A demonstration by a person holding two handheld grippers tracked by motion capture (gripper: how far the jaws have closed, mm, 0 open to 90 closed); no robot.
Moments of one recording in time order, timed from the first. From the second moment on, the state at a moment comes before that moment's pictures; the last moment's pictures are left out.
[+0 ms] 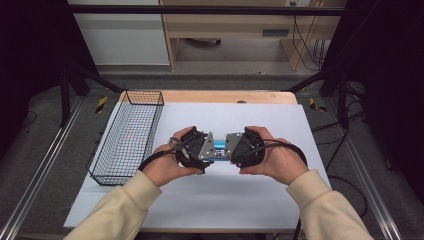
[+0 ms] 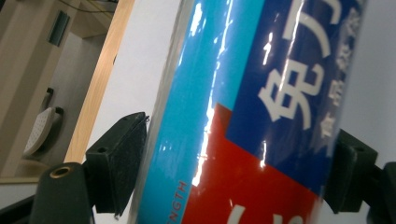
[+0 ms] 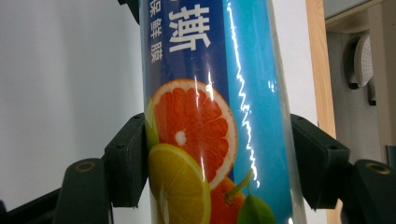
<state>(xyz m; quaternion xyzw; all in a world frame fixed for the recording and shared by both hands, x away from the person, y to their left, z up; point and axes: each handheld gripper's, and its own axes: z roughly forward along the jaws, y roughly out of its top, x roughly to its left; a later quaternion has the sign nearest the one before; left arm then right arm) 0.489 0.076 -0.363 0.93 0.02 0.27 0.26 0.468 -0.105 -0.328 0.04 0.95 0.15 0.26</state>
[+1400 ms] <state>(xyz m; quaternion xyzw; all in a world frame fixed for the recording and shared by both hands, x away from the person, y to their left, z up) 0.471 0.088 -0.376 0.92 0.01 0.29 0.25 0.466 -0.095 -0.343 0.00 0.95 0.16 0.25</state>
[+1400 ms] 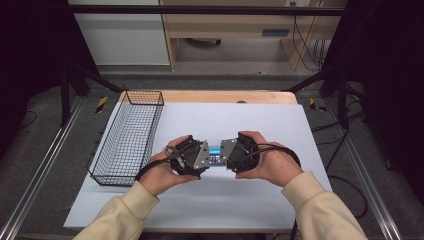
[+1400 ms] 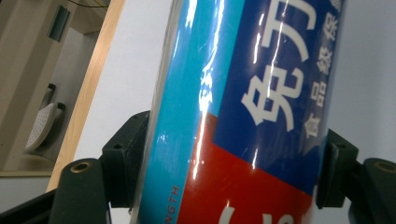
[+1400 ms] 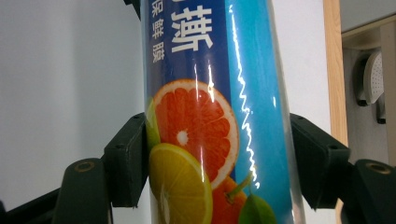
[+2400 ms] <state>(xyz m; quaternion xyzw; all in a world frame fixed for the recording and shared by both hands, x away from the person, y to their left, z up) 0.474 0.140 -0.349 0.92 0.07 0.31 0.25 0.473 -0.188 -0.370 0.24 0.88 0.23 0.35</state>
